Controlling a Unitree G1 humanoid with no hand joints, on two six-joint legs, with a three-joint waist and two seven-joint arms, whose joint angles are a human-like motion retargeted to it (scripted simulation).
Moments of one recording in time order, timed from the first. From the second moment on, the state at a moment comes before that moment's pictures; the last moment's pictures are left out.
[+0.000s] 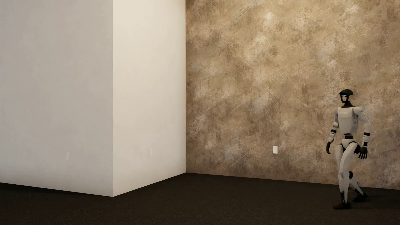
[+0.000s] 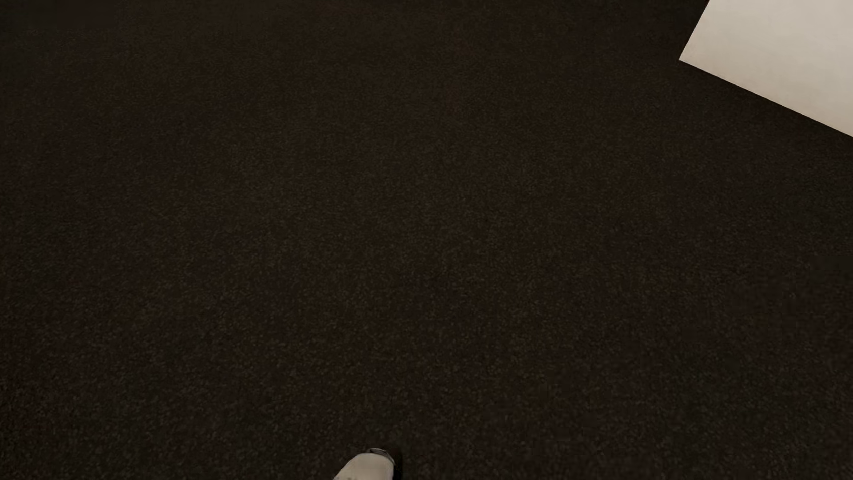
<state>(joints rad) -0.50 0.20 0.12 -0.07 -0.02 -0.09 0.00 0.00 0.12 0.51 0.50 0.30 0.21 0.02 -0.41 0.38 -0.38 0.00 0.00 -0.66 0.44 0.87 0.72 0.00 0.00 0.00 0.00 0.00 0.00</state>
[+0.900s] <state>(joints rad) -0.21 -0.04 -0.05 -0.07 0.02 -0.06 0.00 0.00 0.10 1.23 0.64 0.26 0.33 0.13 -0.28 0.32 -0.35 0.00 0.00 -0.52 0.41 0.91 0.85 0.00 0.00 0.00 0.00 0.00 0.00</state>
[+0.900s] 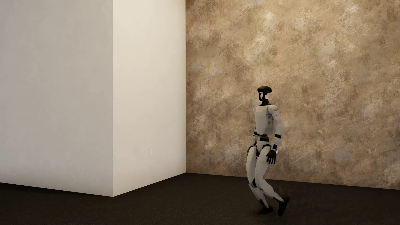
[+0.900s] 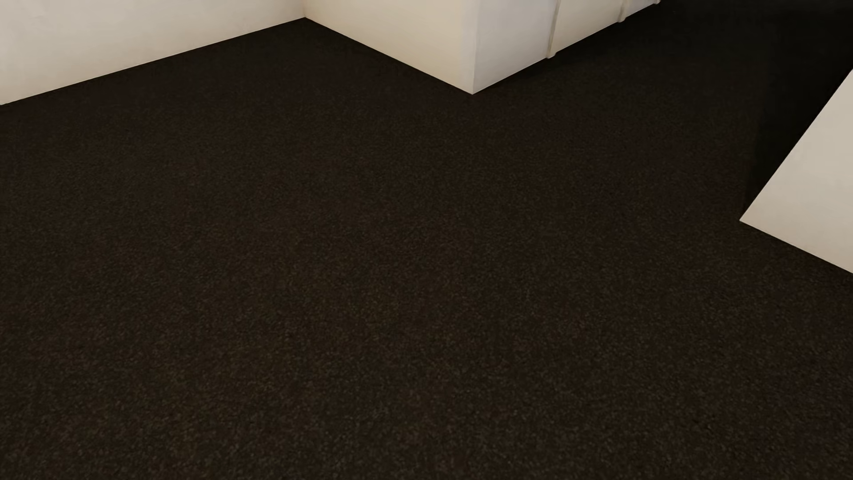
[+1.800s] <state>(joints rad) 0.02 -0.40 -0.22 -0.01 0.08 -0.16 0.00 0.00 0.08 1.44 0.85 0.20 0.40 0.00 -0.30 0.40 -0.39 0.00 0.00 -0.45 0.48 0.88 1.02 0.00 0.00 0.00 0.00 0.00 0.00</state>
